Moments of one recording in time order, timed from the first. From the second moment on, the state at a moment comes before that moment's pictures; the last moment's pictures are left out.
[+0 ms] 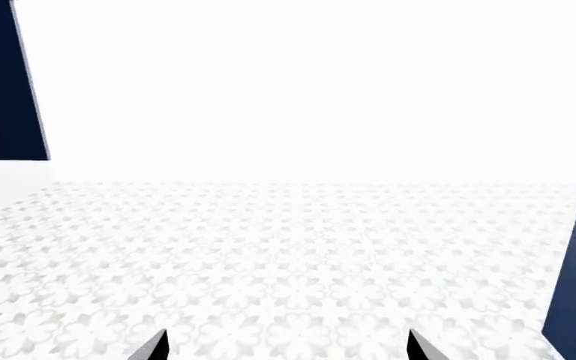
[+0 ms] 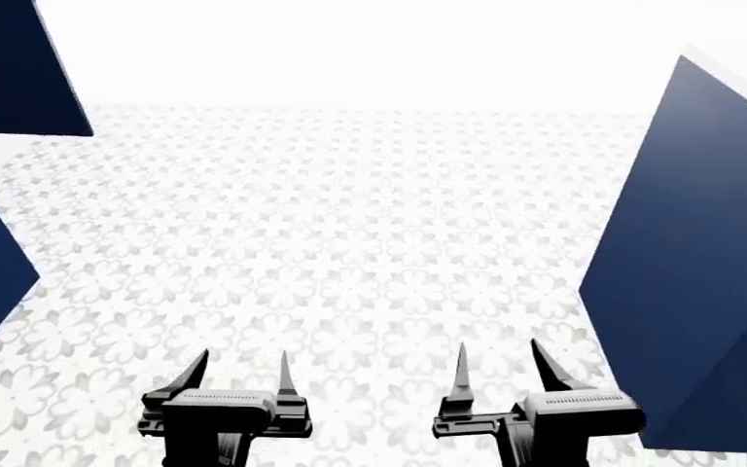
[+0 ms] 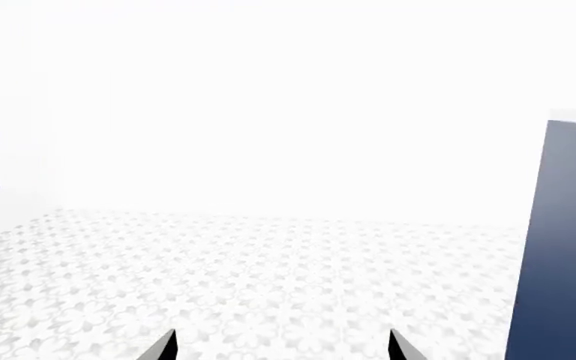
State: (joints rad) left arm -0.02 -0.24 0.29 0.01 -0.23 0.05 -0.26; right arm 0.02 0.24 -0.29 0.02 0.21 -0.18 0.22
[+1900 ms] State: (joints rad) left arm -0.02 -0.26 0.32 0.01 -0.26 0.06 -0.29; right arm 0.02 0.27 -0.34 0.01 0.21 -0.16 0.26
